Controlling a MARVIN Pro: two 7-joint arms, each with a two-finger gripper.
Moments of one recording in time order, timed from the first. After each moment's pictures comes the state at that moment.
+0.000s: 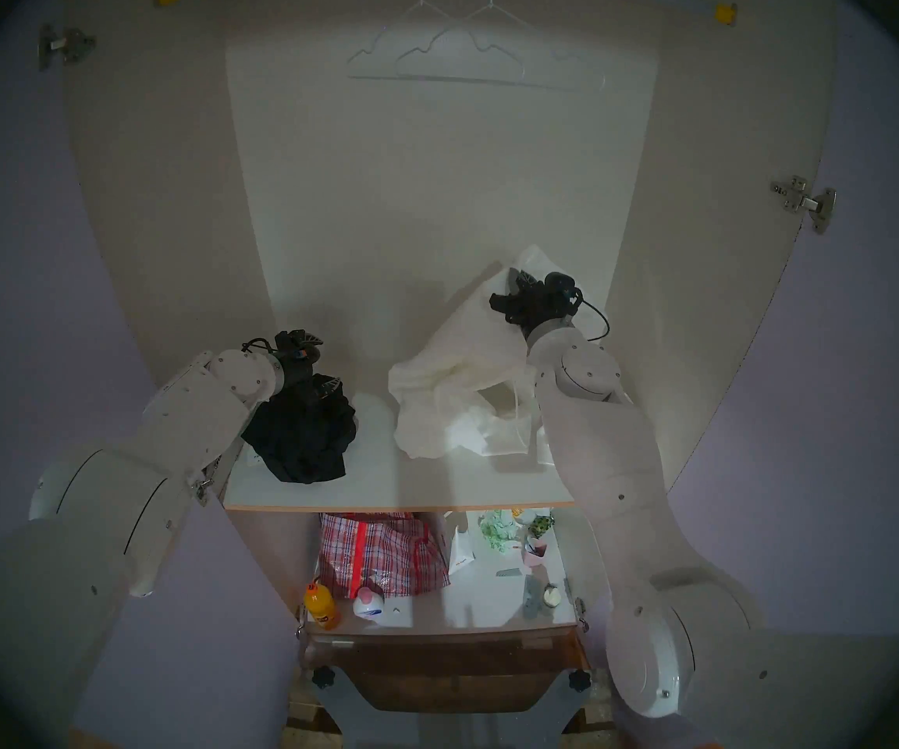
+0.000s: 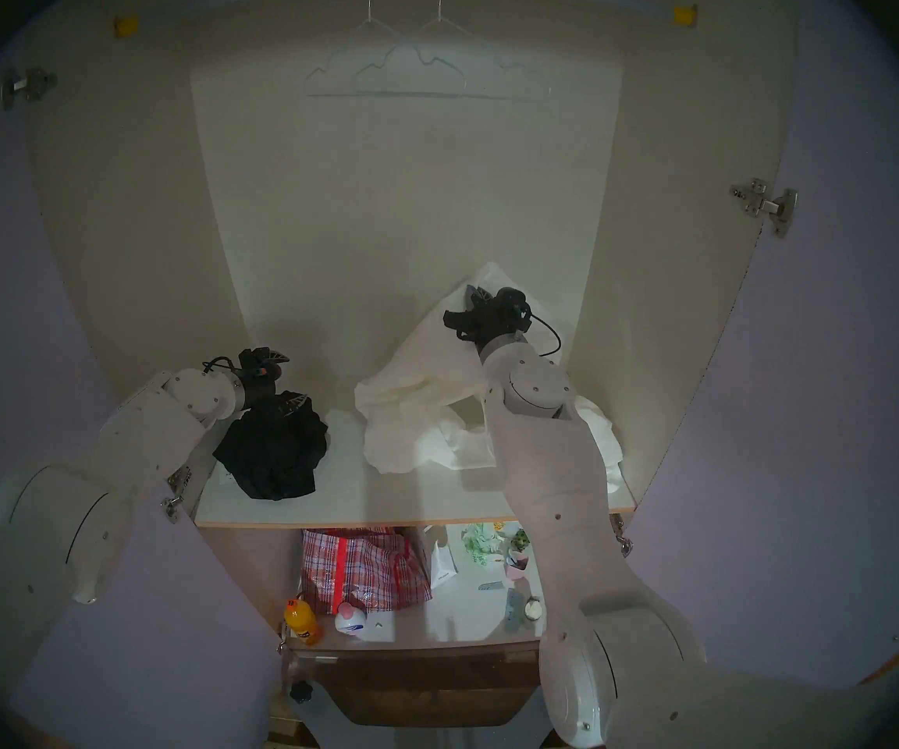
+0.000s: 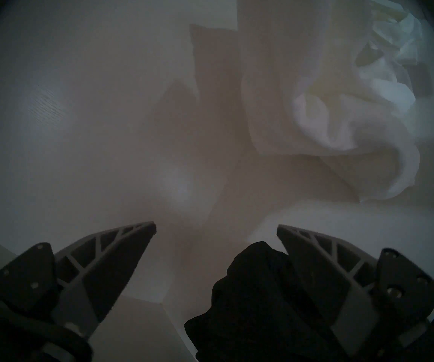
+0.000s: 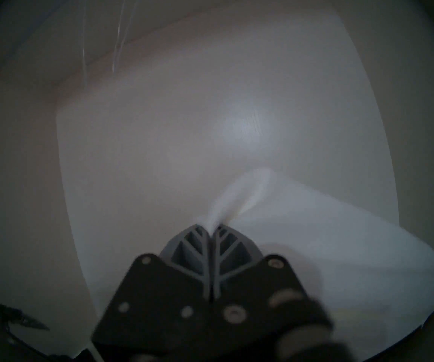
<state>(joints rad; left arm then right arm) 0.61 -1.18 -1.15 -0.41 0.38 -0.38 -0.47 -1.04 -1.64 1.50 -1.26 0.21 0.02 0.17</state>
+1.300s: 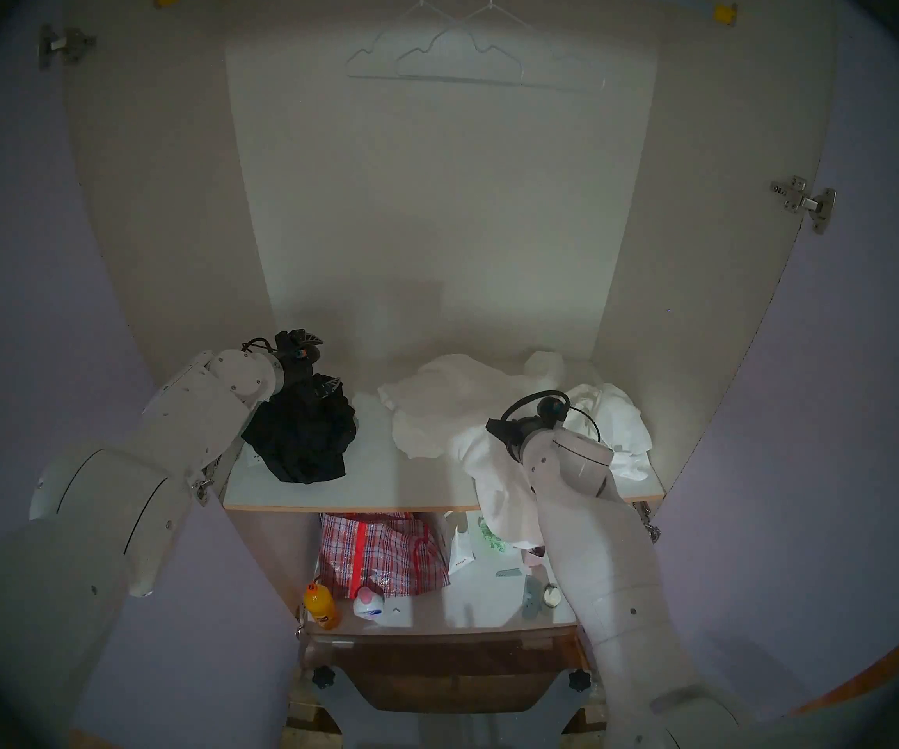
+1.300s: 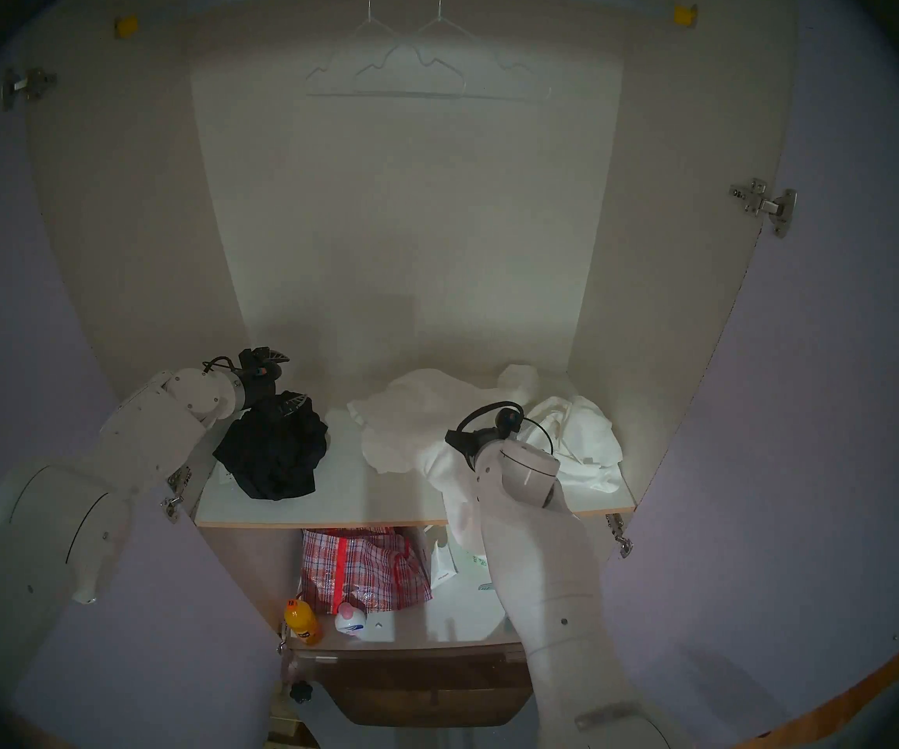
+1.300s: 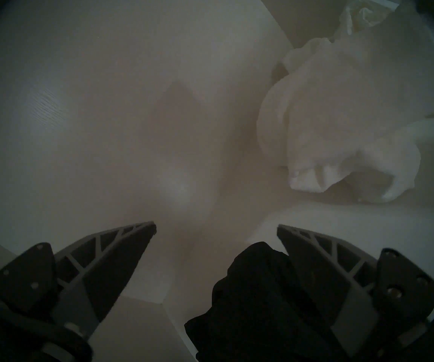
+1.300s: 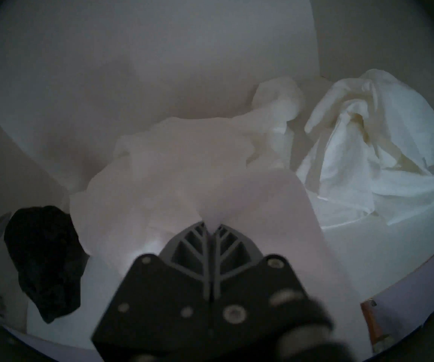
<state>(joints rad) 0.61 -1.18 -1.15 -0.41 0.38 -0.38 -0.48 -1.26 -1.71 1.51 -1.31 0.47 0.52 -0.28</state>
